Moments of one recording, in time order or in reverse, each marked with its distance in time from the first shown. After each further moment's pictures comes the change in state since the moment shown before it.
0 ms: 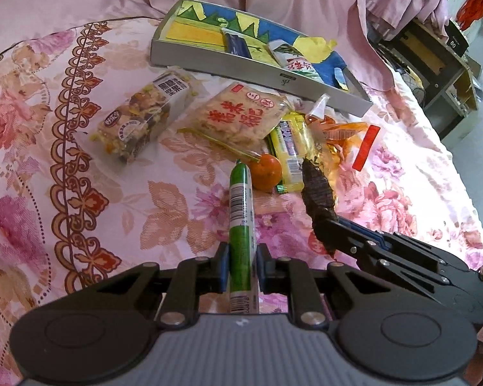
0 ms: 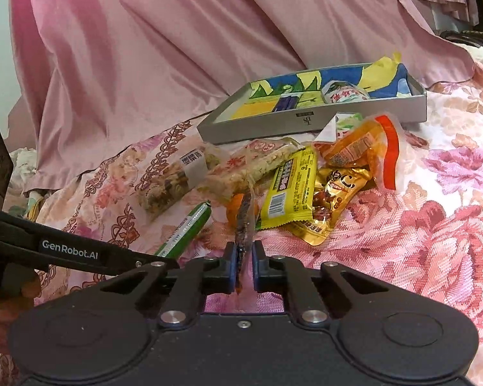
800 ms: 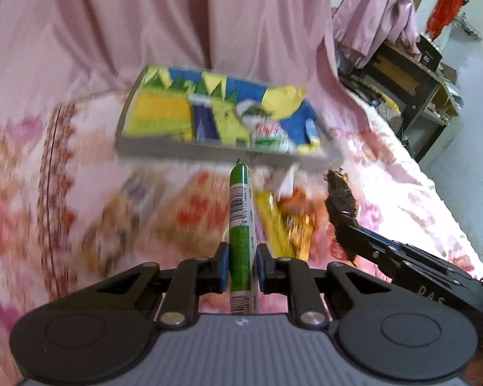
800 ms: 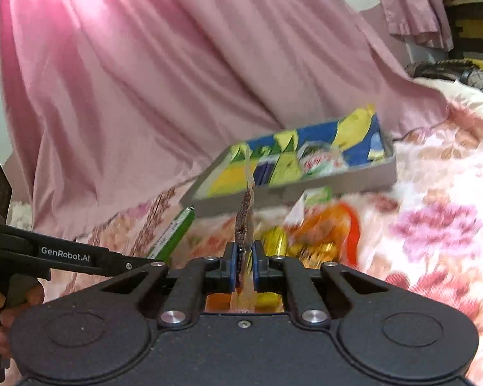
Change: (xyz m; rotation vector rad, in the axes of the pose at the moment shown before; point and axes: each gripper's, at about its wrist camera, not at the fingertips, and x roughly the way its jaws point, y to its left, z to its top) left arm -0.016 -0.031 0.068 0.119 -0.154 -0.017; right arm -0.028 -0.028 0.049 0.077 -0.191 -0.024
